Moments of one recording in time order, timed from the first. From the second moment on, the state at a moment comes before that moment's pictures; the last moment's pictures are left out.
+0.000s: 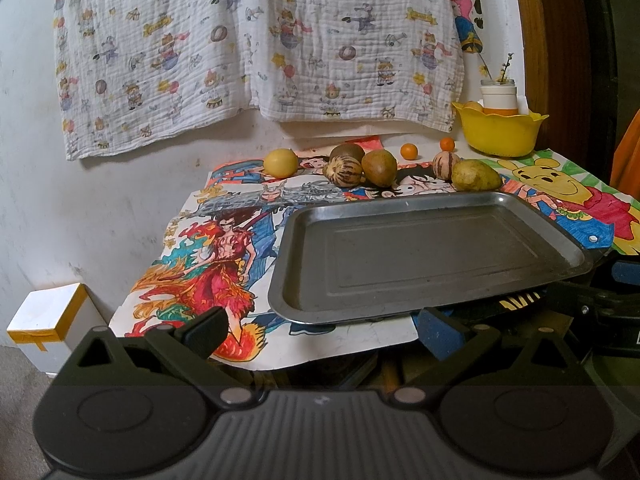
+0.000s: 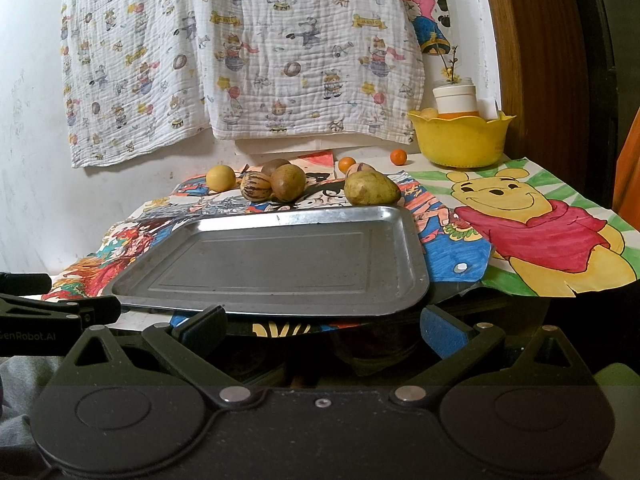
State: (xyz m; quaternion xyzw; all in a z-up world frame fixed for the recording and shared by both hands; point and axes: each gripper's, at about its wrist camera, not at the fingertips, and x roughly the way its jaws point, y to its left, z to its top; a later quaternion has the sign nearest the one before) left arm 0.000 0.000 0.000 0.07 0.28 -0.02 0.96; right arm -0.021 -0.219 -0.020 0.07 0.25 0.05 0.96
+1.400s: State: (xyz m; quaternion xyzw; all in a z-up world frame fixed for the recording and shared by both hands) left arm 0.100 0.045 0.017 0.05 0.30 -0.04 0.95; right arm 0.069 -0.206 0.000 -0.01 0.22 0.08 0.97
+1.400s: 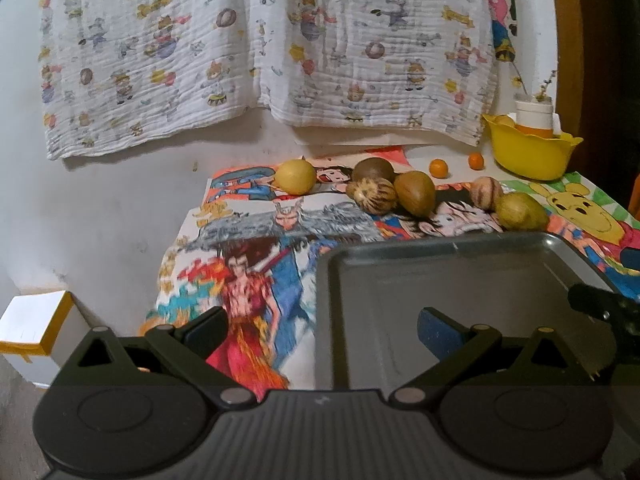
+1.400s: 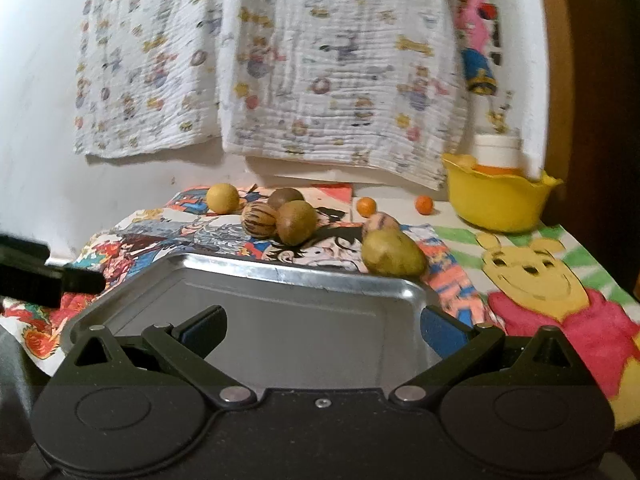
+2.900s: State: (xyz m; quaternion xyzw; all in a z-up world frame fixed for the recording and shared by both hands) left arm 0.406 0.102 -0.019 0.03 0.34 -0.14 0.93; right arm 0.311 -0.092 -0.002 -0.28 0.26 0.27 0.88
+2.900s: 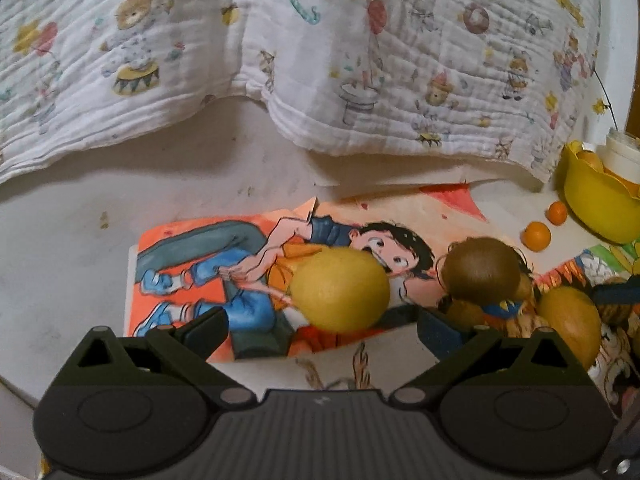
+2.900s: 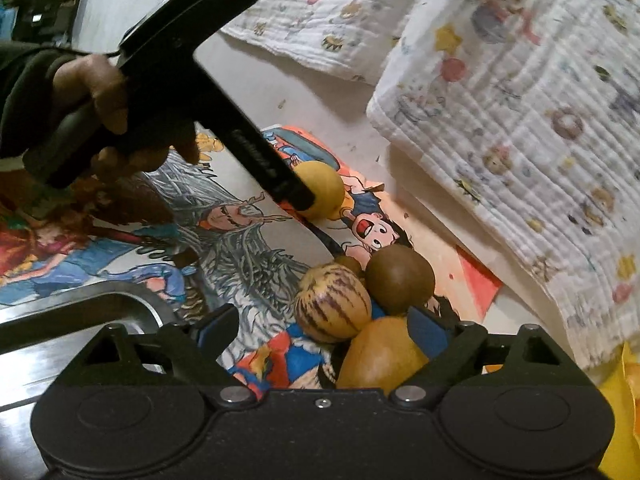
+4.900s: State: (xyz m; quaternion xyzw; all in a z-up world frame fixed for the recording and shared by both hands) left arm 0.314 0.096 0.007 -0.03 0.33 -0.17 0.93; right arm 0.247 -0.098 0.014 -0.23 0.26 0.31 0.88
